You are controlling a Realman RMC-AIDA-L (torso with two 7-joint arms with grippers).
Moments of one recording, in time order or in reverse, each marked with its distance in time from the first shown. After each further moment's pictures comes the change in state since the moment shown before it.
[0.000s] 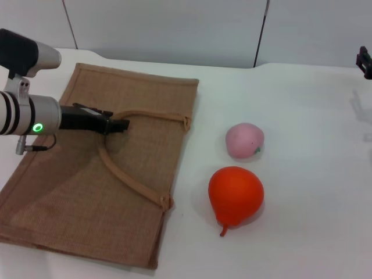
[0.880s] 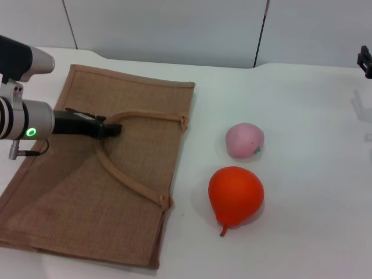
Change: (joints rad) left arm 0.017 0.004 0.002 0.006 0.021 0.005 -0.022; right arm 0.000 -0.002 0.004 0.000 0.000 0.000 0.000
